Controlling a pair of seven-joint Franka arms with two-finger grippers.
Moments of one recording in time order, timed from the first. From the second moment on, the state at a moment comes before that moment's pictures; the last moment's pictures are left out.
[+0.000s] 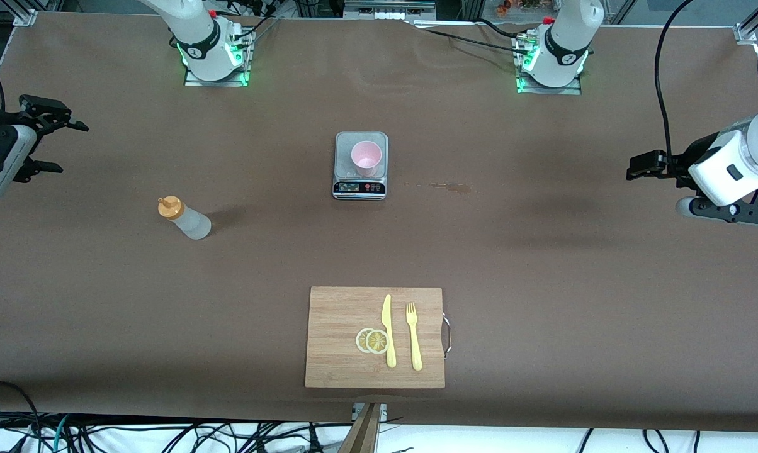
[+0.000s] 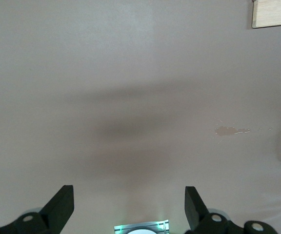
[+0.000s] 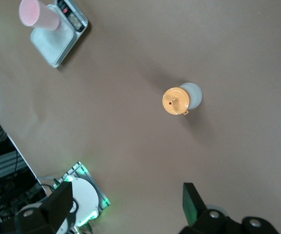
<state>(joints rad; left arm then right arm) -0.04 0.21 0.02 -1.45 -0.06 1.42 0.08 0.28 0.18 -0.44 -1.47 0.23 1.29 -0.94</state>
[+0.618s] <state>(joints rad) -0.04 0.21 0.02 -1.45 -0.06 1.42 0.08 0.28 -0.02 -0.22 -1.61 0.06 1.40 -0.37</state>
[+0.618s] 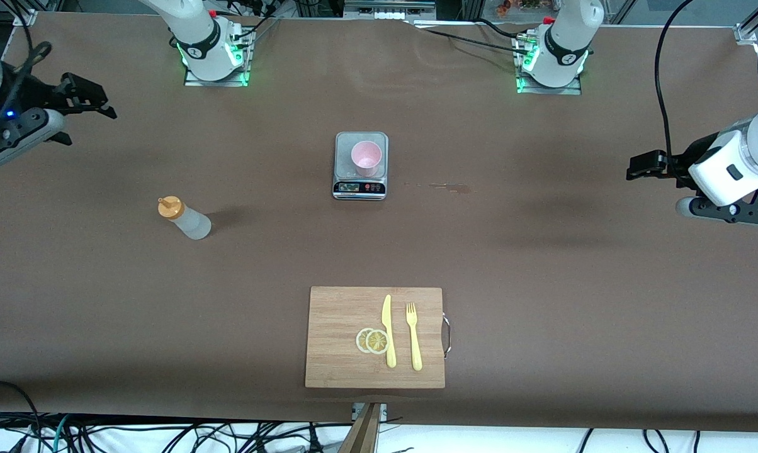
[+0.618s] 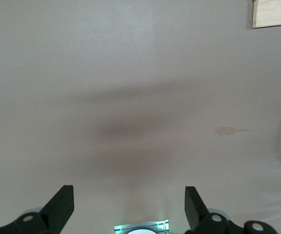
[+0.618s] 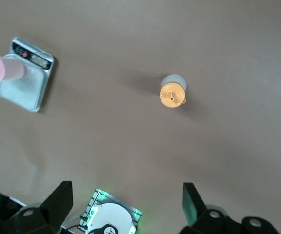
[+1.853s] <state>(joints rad) -0.04 0.21 0.02 -1.45 -0.06 1.42 0.08 0.25 -0.01 -0.20 -1.65 0.00 1.53 -0.09</state>
